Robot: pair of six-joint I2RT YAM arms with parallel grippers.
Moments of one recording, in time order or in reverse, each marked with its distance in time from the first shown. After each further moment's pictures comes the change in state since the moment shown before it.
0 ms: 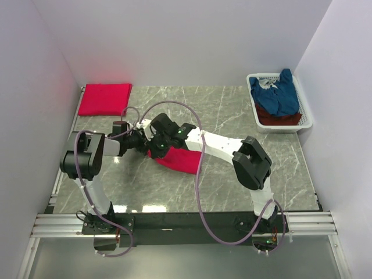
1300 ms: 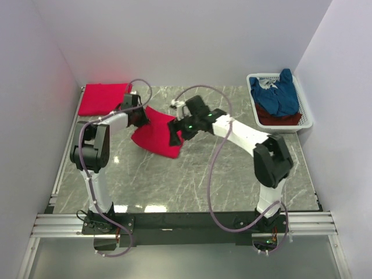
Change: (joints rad) left arm -0.086 0.116 0.529 -0.502 -0.597 0.500; right arm -0.256 -0.123 -0.122 -0.006 -0.153 0.093
